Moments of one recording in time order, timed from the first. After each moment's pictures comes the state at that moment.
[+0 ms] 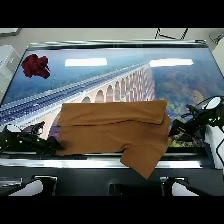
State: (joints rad) left arm 0.40 -1.28 0.55 1.04 -1.32 -1.21; right arm -0.33 -1.33 1.01 -1.30 1.60 1.54
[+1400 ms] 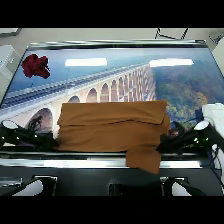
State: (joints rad) left arm 0.39 -1.24 0.67 1.02 -1.37 -1.21; right arm -0.33 -1.23 0.66 -1.04 1.44 1.41
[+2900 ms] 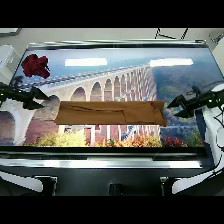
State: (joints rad) left arm 0.42 -1.75 1.64 0.90 -1.60 -1.48; right arm -0.46 -1.83 1.49 -0.96 1.51 1.46
